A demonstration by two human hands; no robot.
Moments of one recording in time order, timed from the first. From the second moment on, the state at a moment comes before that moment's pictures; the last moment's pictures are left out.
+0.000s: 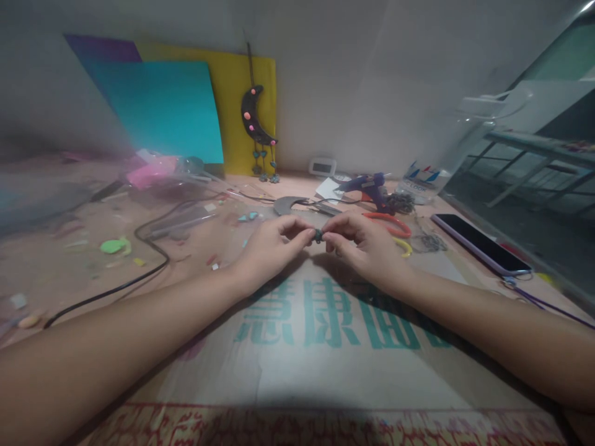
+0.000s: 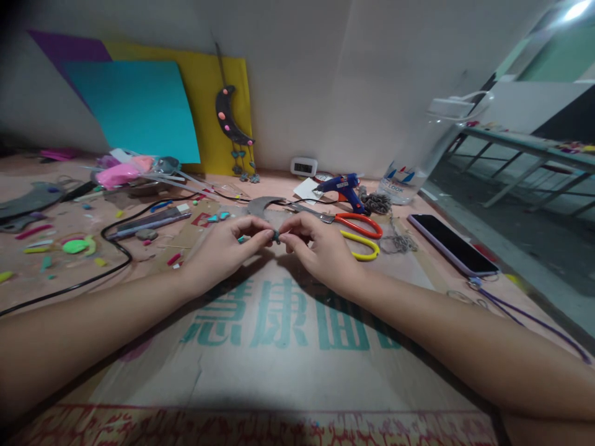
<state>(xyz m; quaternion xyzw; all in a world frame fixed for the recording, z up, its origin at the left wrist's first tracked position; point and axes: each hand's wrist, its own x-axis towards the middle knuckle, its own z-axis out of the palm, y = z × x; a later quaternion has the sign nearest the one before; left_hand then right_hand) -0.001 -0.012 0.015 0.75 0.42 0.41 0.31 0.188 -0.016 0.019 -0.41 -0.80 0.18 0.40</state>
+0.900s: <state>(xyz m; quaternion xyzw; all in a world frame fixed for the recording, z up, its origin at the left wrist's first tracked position) 0.000 -0.014 0.016 0.74 0.41 0.42 0.33 0.186 -0.009 0.015 -0.42 -0.59 0.57 0.39</state>
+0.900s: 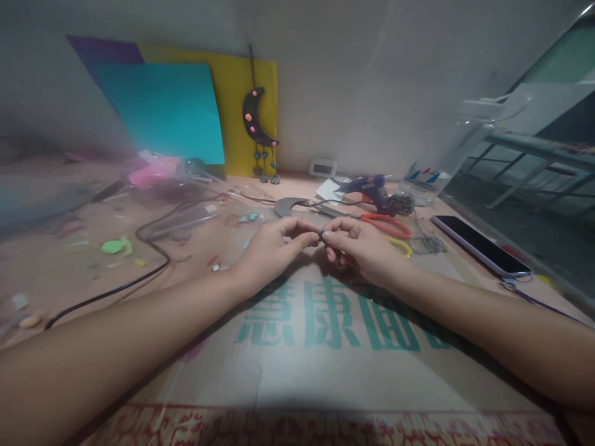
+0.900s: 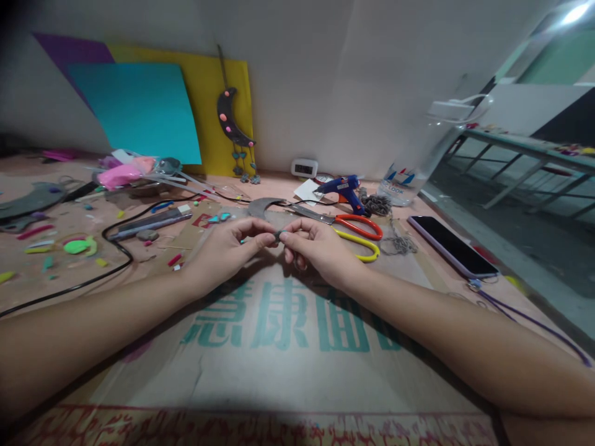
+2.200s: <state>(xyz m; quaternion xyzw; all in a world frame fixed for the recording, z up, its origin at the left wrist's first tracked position) 0.002 -0.015 0.018 0.74 0.44 0.40 0.31 0.180 -0.018 0.019 -0.46 -0.66 0.44 0.39</state>
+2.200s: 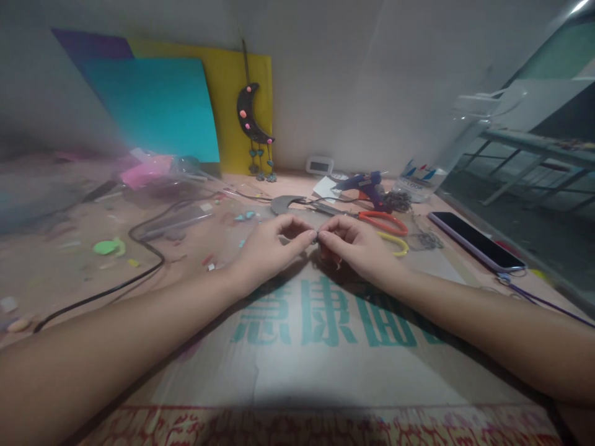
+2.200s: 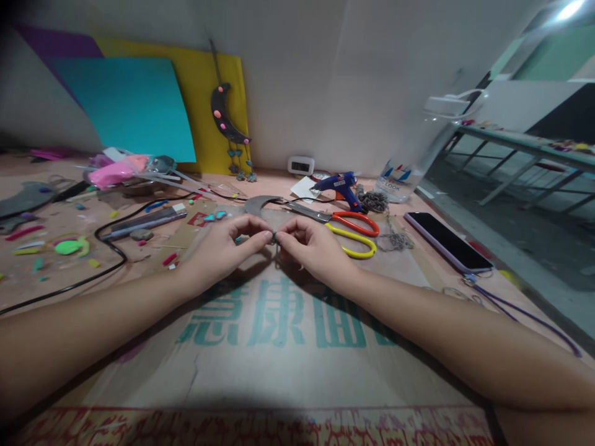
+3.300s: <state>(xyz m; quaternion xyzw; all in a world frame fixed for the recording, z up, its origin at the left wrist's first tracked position) -0.001 -0.002 0.003 0.67 0.43 0.45 0.40 0.181 -0.015 0.014 -0.44 -0.66 0.47 0.39</state>
